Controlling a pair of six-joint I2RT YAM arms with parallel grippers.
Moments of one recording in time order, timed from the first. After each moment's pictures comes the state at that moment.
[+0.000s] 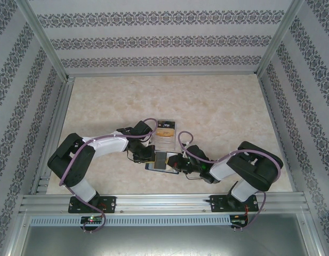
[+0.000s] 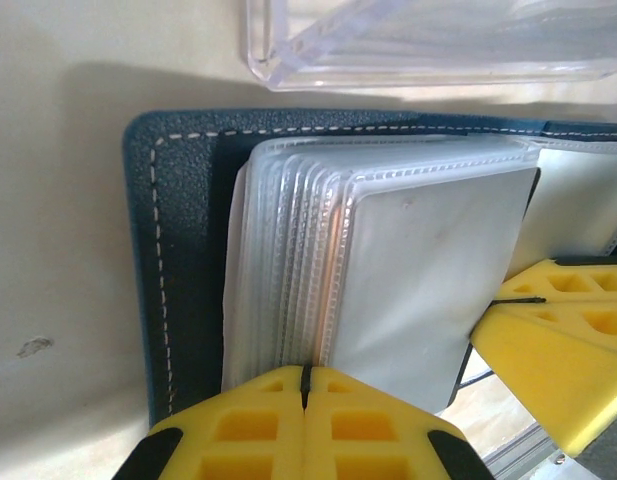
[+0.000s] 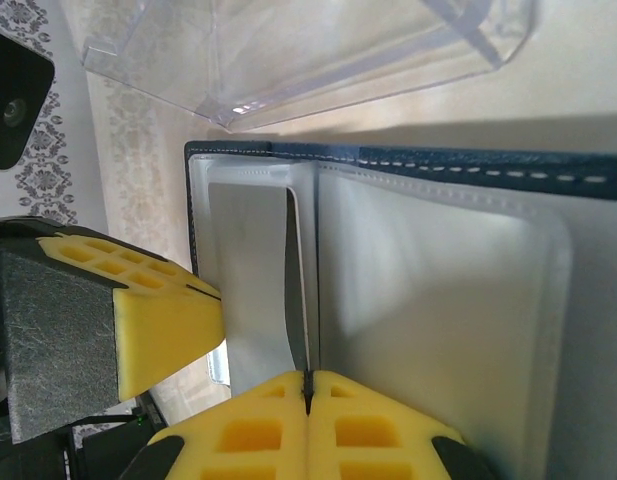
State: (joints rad) left arm -0.63 1.66 0.86 -0.50 0.45 -0.70; right arm 0.83 1.59 0.24 0.78 -0.30 1.27
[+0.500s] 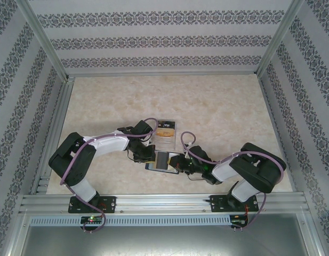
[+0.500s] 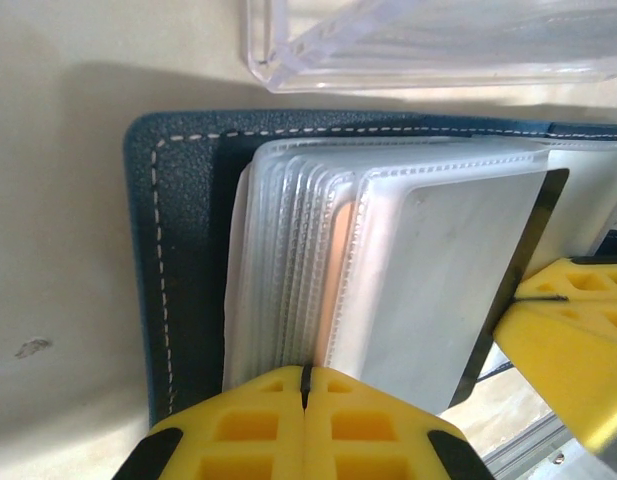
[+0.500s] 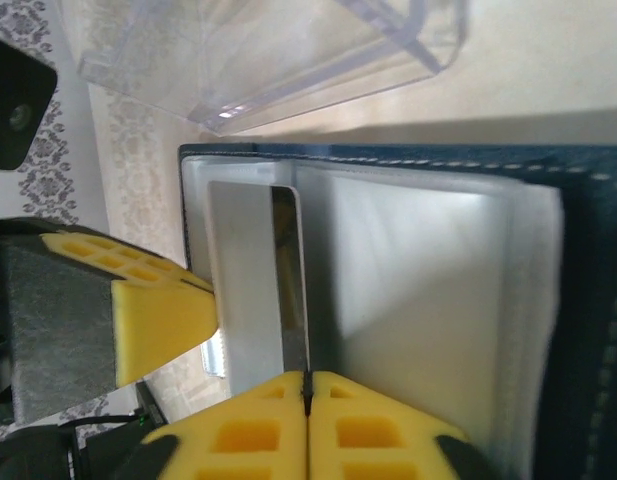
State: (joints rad) left arm -0.63 1.67 0.88 -0.52 0.45 -0.70; right arm 0.81 1.56 0.21 0.79 -0.32 1.28
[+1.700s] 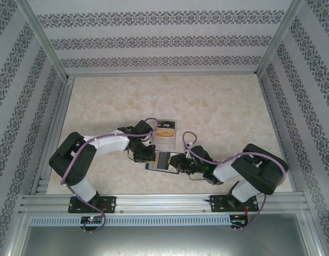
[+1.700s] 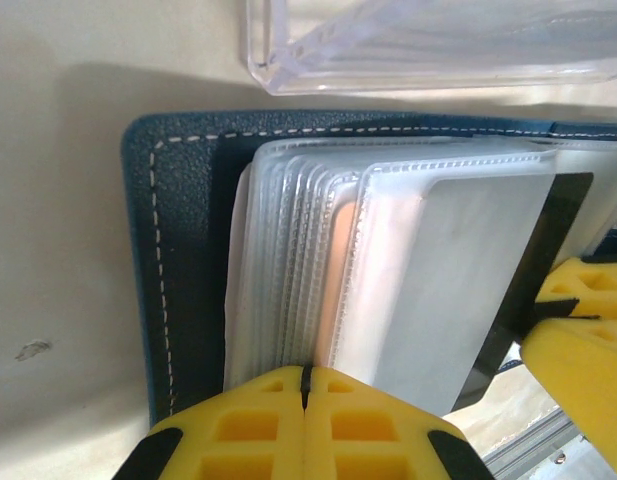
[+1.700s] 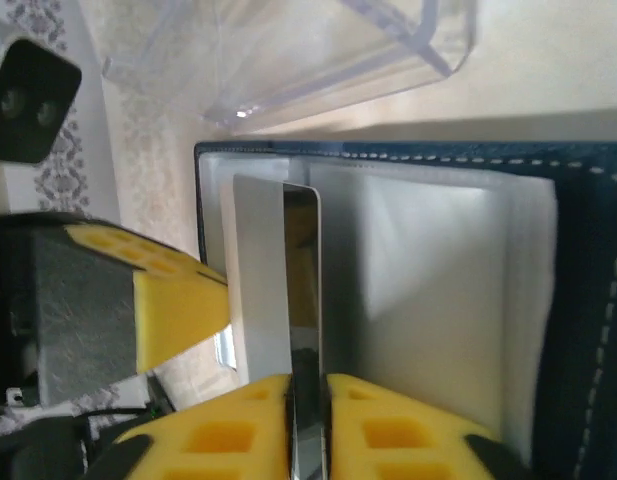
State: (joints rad) left arm -0.63 1.67 0.89 -0.53 0.45 -0.69; right arm 0.79 1.54 0.20 0.80 -0.34 1.27
